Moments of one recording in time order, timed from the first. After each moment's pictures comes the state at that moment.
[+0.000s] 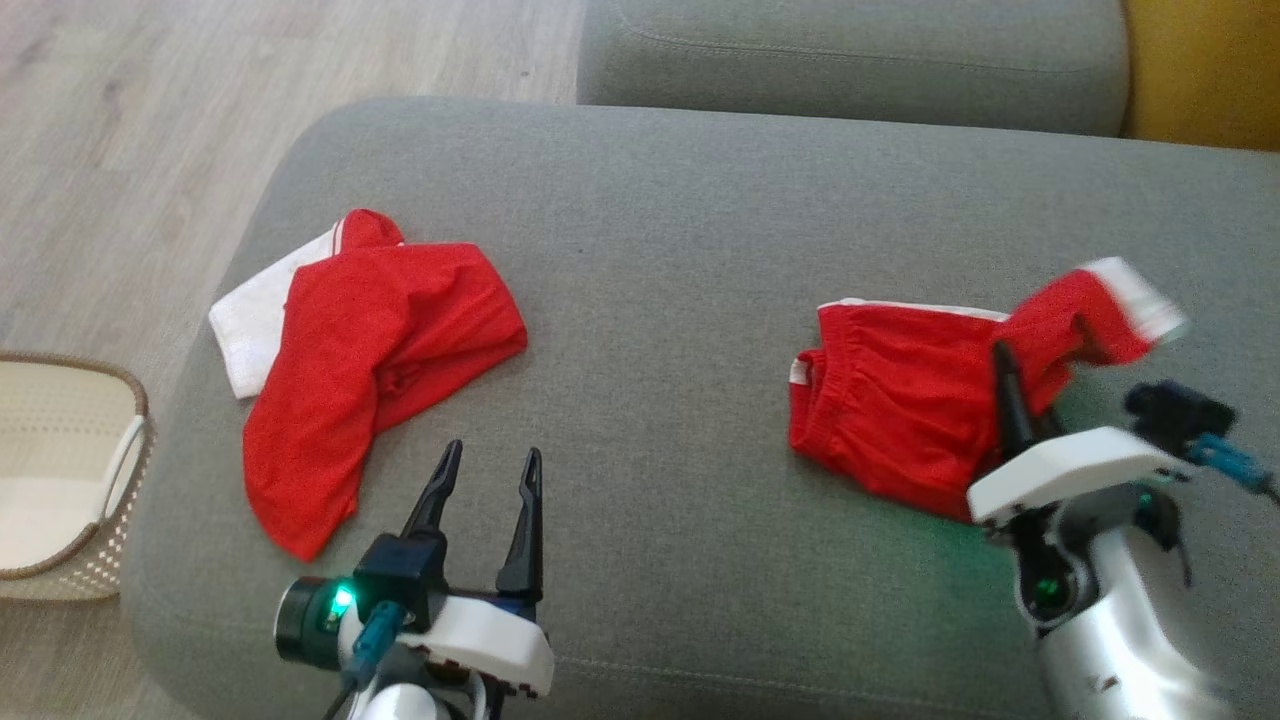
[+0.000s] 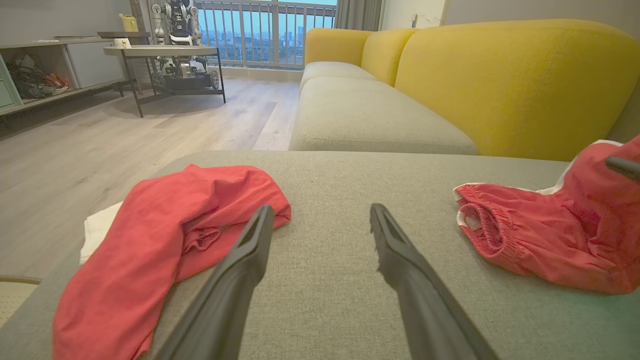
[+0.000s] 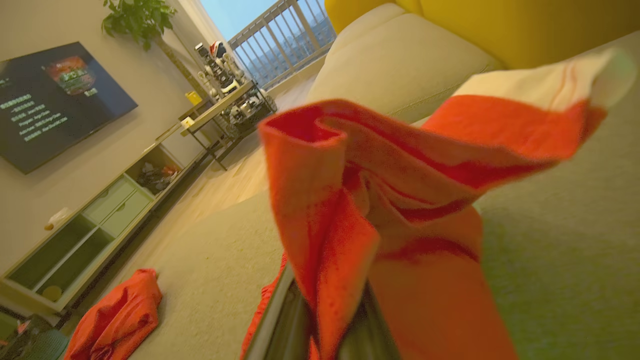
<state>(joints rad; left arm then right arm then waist) -0.01 0.05 -0.41 0.16 -0.15 0.15 -0.25 -0.35 -0.06 -0.05 0.64 0.58 0.13 -0.18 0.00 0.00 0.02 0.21</state>
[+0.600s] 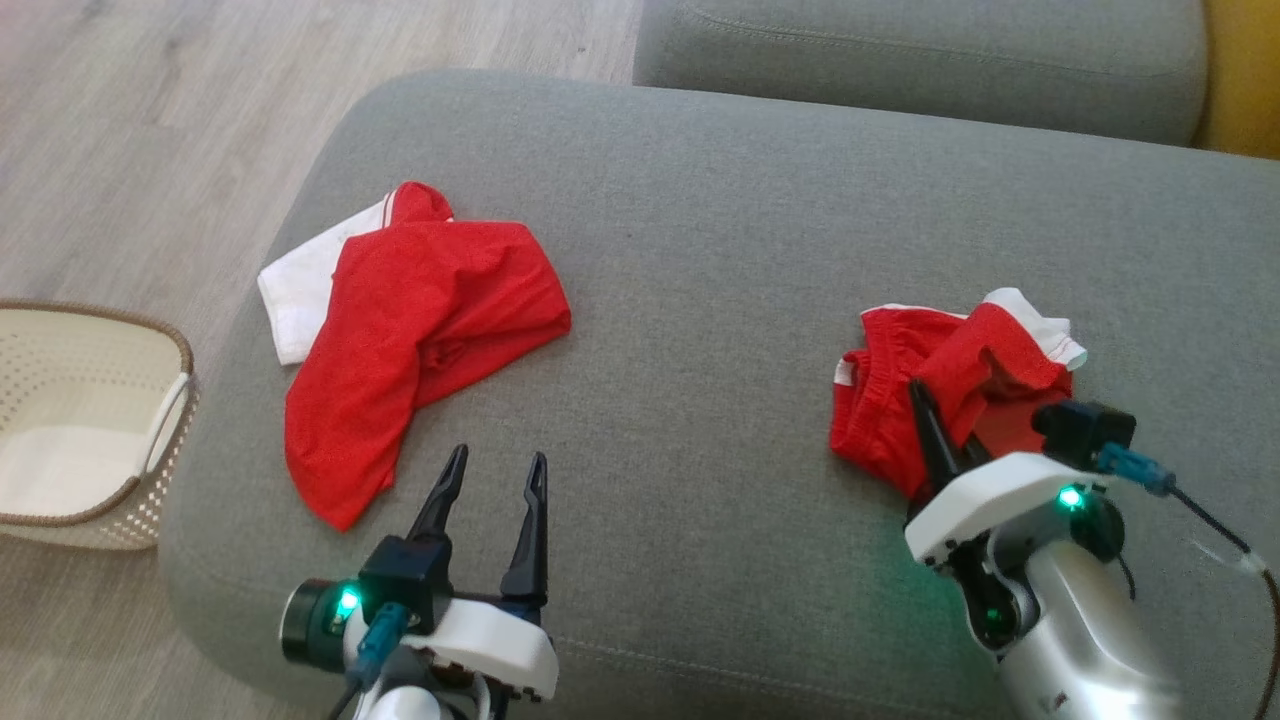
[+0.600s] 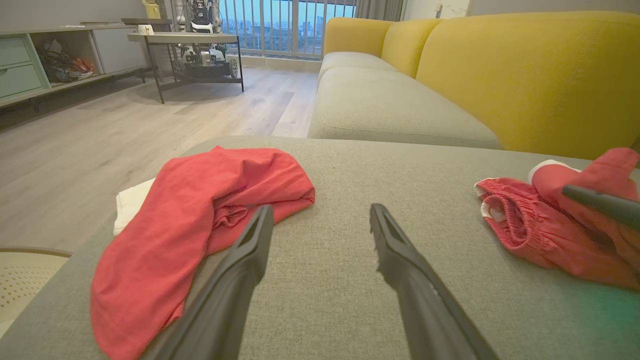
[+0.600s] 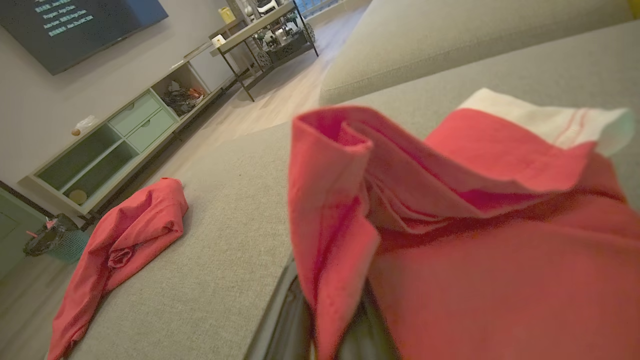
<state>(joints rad) -0.01 0.05 -0.42 0.17 -0.16 0.15 -0.25 -0.35 -0.06 0.14 0.71 0.54 0.13 -0.21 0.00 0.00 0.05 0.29</state>
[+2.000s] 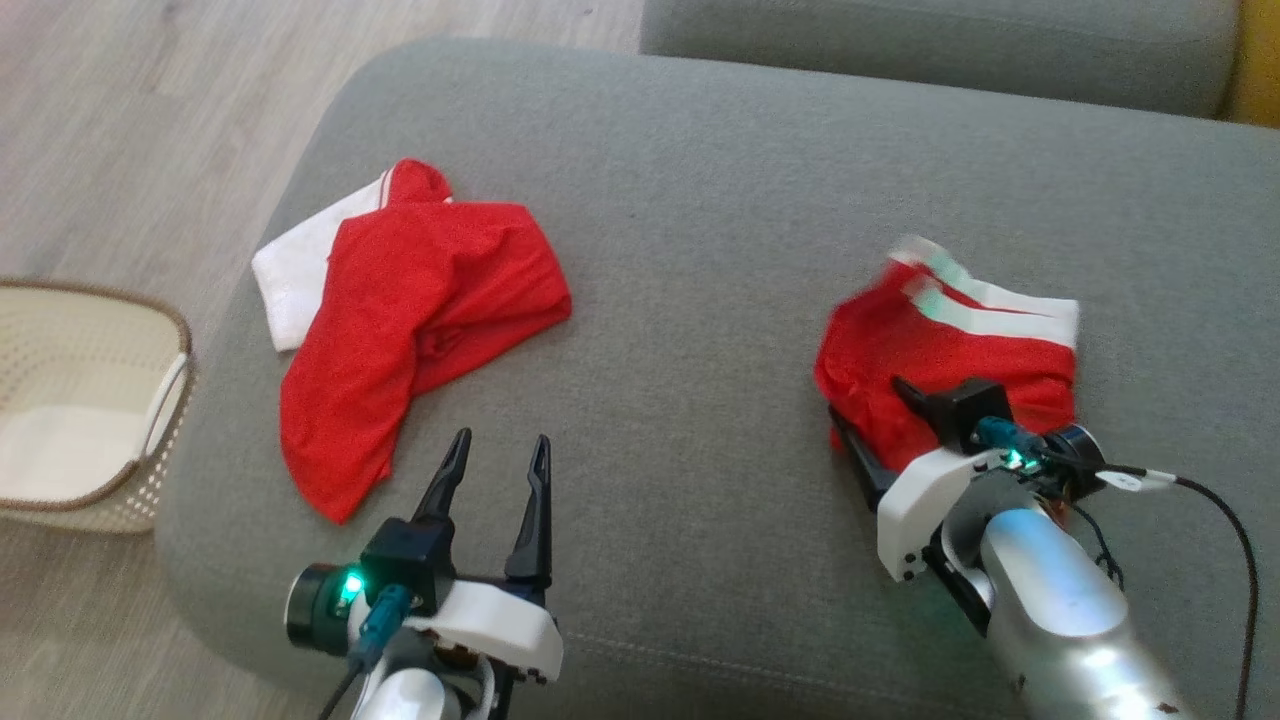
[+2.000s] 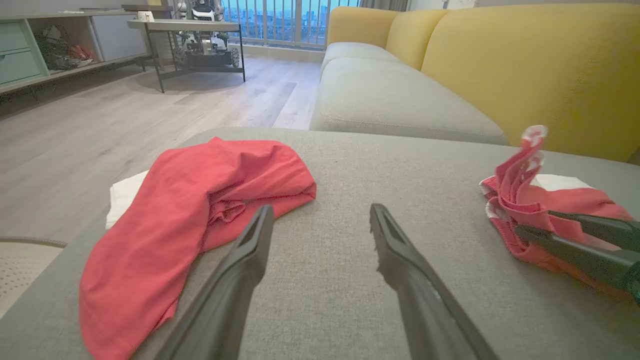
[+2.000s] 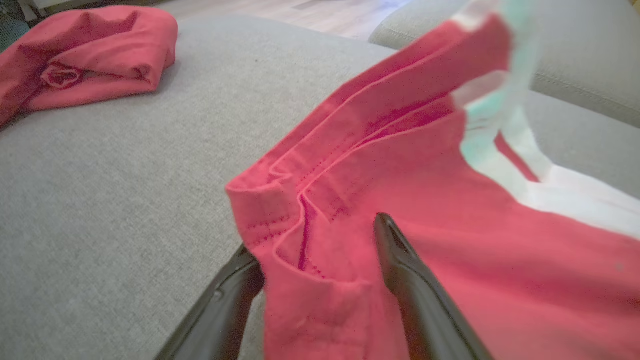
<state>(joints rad) -0.04 0.05 -0.44 0.18 -0.19 0.16 -0.25 -0.50 -0.07 0.23 0.94 0.04 0.13 -0.25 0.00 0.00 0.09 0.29</state>
